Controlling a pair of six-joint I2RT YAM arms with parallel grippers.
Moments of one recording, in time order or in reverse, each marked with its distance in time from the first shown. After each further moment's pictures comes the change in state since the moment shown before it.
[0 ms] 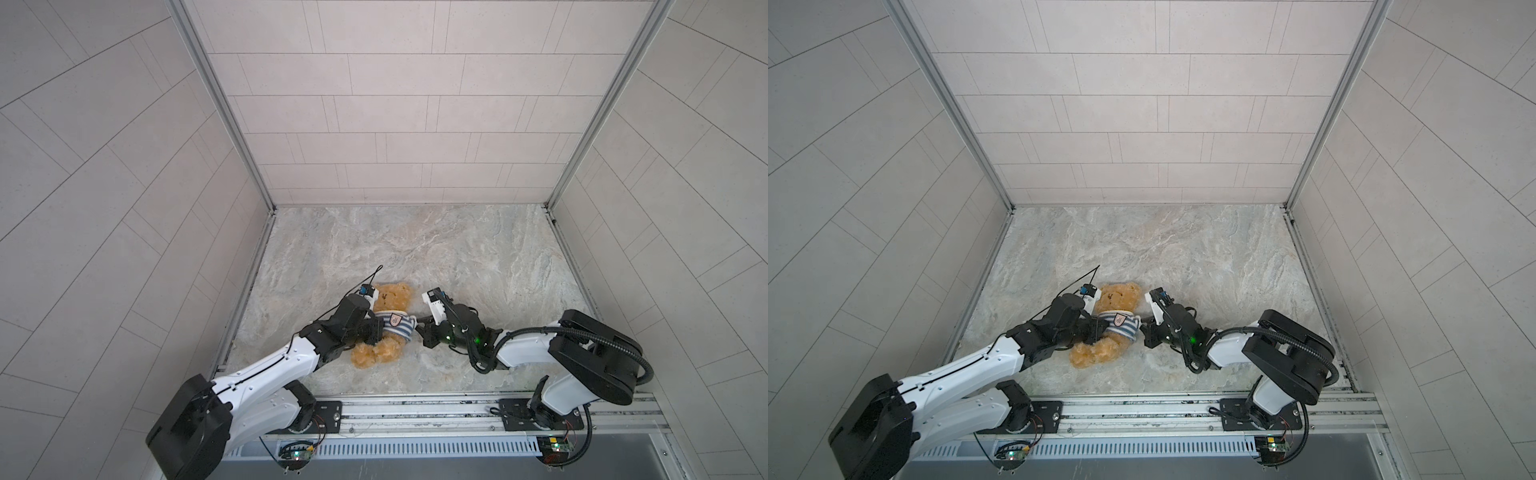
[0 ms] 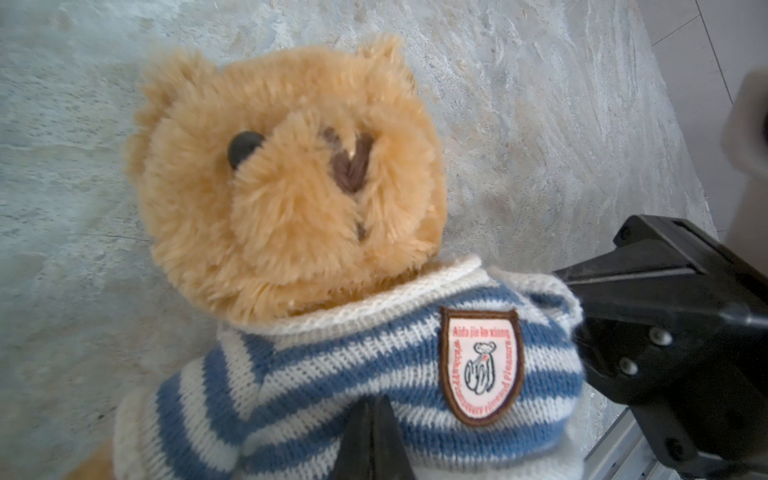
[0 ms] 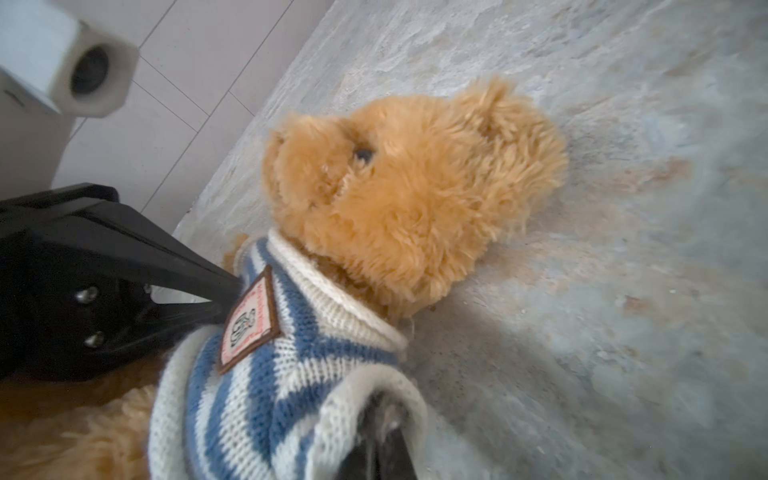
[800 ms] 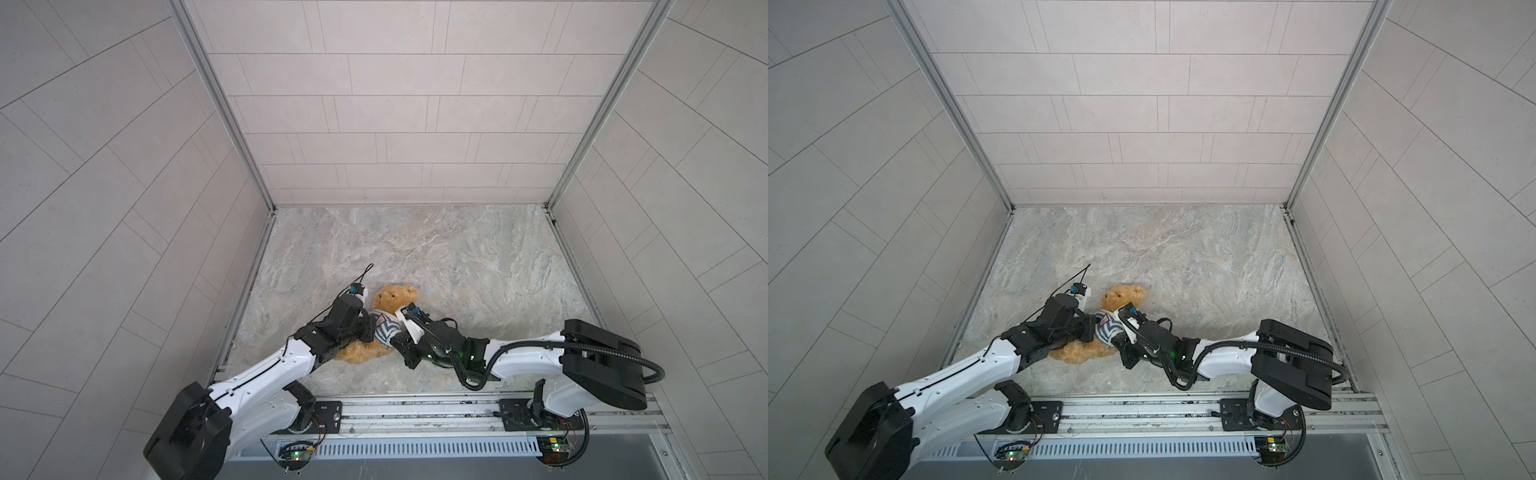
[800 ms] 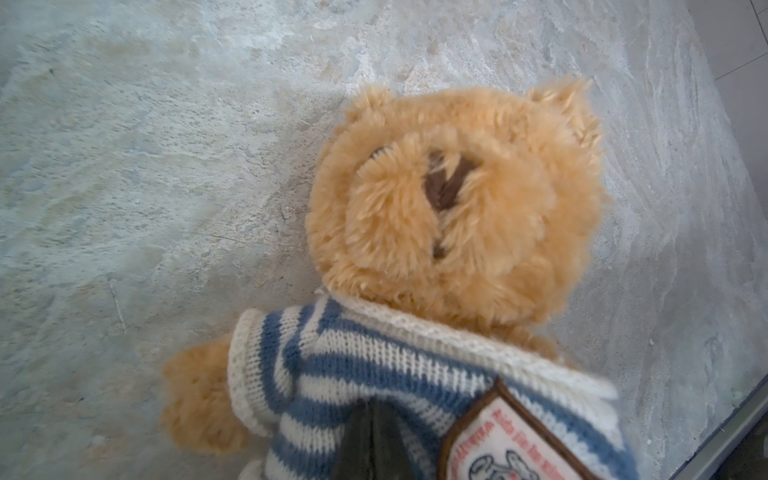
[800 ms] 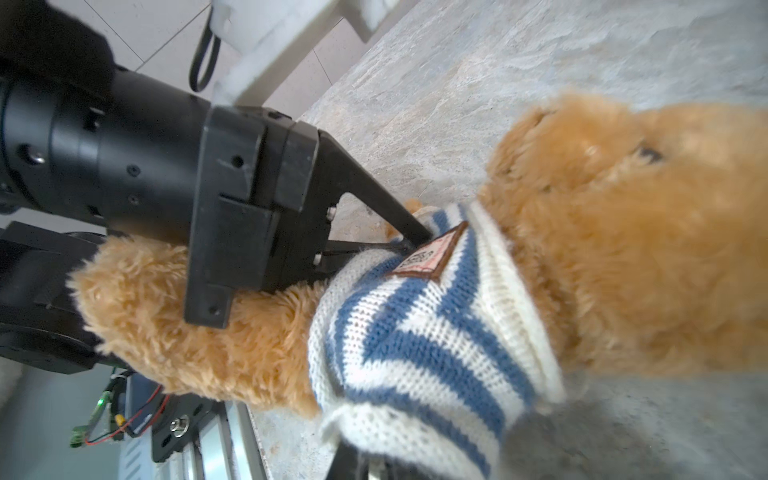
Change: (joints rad) left arm 0.055 -0.029 -0.040 0.010 -0.053 0.006; right arm 0.253 -0.055 0.130 -0.195 0.181 -0.103
